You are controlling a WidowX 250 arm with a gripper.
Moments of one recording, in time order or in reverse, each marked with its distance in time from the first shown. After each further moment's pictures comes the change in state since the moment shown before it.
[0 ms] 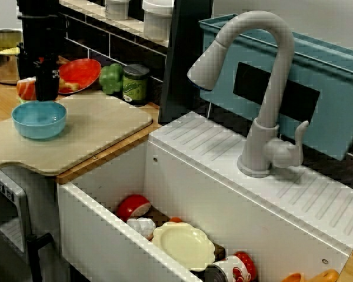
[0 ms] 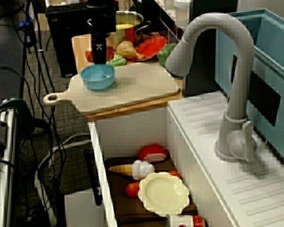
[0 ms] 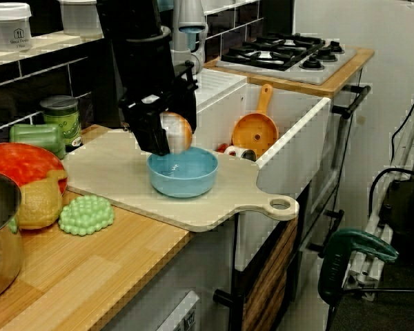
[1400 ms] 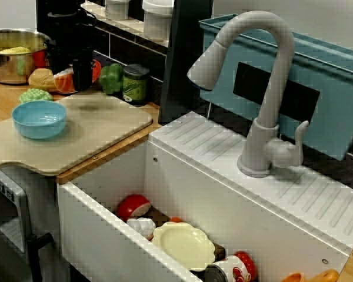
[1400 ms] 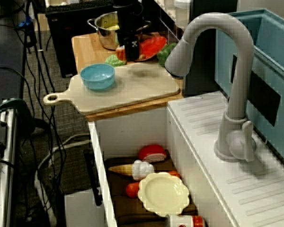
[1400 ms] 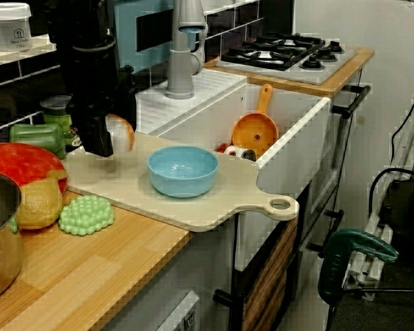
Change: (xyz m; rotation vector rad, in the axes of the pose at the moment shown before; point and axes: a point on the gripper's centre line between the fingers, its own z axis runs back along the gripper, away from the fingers) arm 0.063 0.022 -0.007 0.007 -0.133 0.189
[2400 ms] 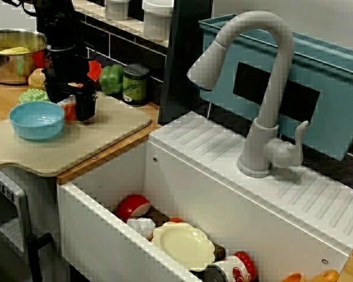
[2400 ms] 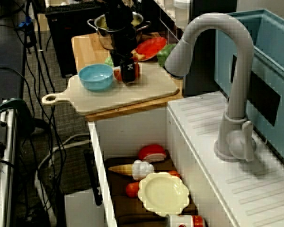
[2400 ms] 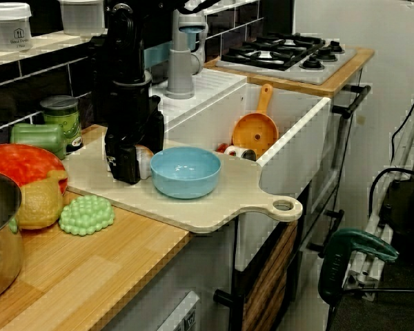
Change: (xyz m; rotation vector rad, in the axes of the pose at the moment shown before) arm -0.025 -0.012 -0.036 0.024 -0.019 0.064
